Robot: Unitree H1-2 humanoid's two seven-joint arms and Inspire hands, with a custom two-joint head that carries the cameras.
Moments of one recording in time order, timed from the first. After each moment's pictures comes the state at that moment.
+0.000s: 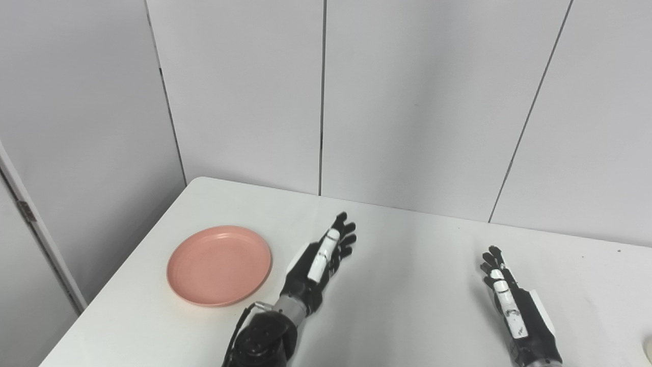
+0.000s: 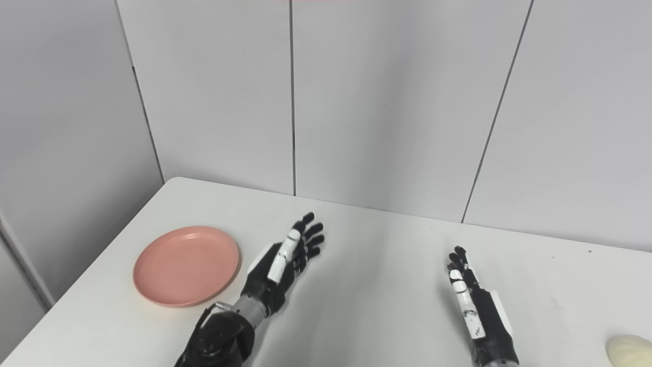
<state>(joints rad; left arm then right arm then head) -0.39 -0.02 -0.01 0.07 -0.13 0.20 -0.10 -0.34 -0.18 0.00 0.30 0.03 -0.14 0.14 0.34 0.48</state>
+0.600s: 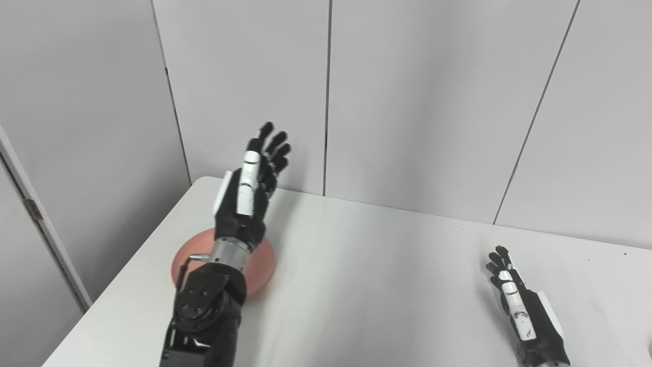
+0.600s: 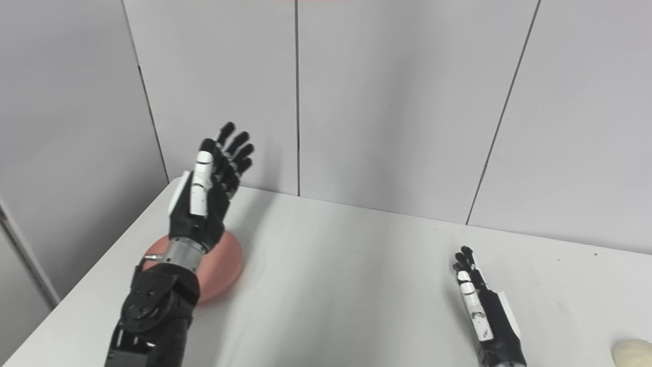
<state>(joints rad) -0.42 0.03 0.20 -0.25 -0.19 0.27 0.00 -0.34 -0.19 -0.01 0.31 0.05 -0.17 0.16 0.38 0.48</state>
